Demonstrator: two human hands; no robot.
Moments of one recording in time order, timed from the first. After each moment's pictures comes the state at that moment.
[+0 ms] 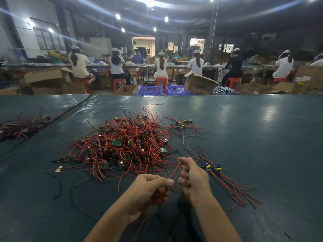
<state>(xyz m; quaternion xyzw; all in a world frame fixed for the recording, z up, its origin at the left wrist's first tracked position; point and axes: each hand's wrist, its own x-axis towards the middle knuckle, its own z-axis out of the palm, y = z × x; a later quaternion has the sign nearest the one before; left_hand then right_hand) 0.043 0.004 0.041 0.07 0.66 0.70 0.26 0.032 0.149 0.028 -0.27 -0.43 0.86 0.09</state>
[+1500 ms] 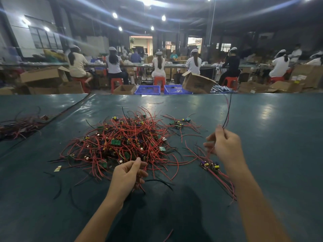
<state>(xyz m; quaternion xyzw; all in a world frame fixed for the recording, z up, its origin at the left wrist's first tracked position) 0.006 -0.023 0.014 0.02 0.72 0.69 0.01 0.022 0.233 0.076 -0.17 -0.69 0.64 0.28</state>
